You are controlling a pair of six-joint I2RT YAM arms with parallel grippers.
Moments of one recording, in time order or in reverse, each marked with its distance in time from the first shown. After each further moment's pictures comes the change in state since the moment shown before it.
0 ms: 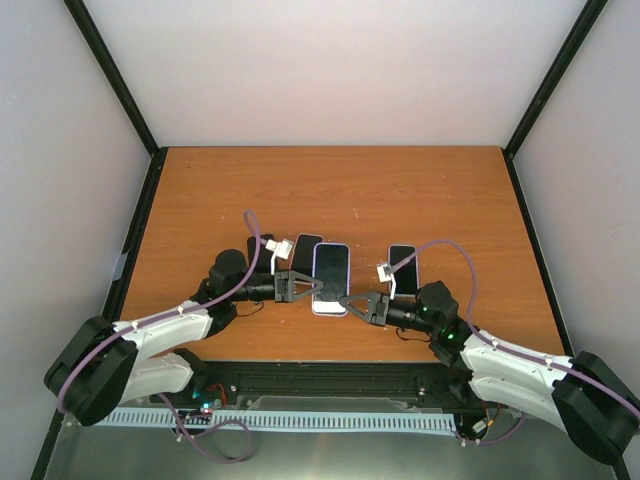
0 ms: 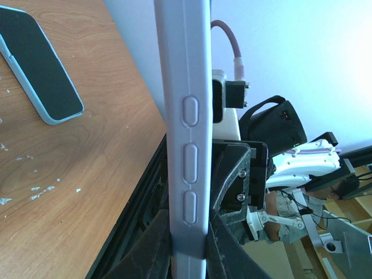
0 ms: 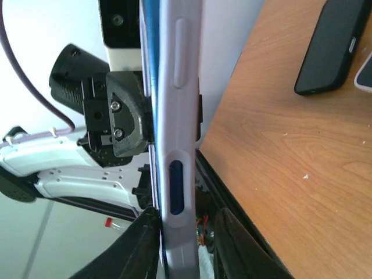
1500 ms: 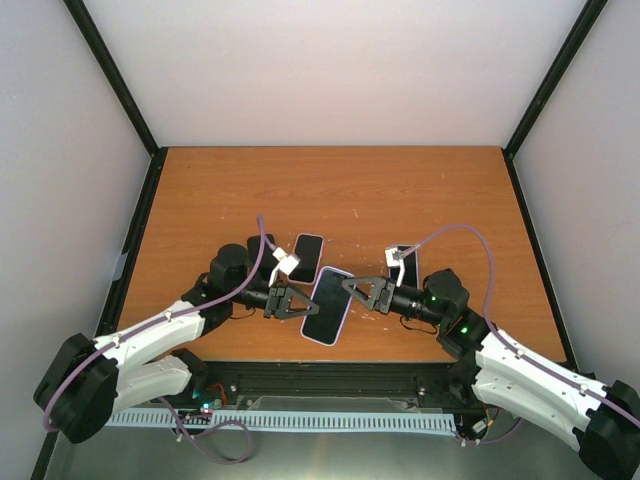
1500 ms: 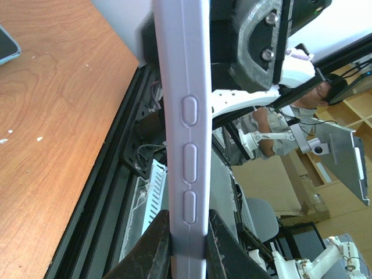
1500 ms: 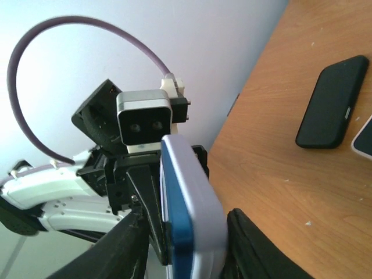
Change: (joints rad) left arm -0.001 -0.105 0.075 -0.367 0.273 0.316; right arm 0.003 -0.174 0.188 -0.340 0.111 -0.101
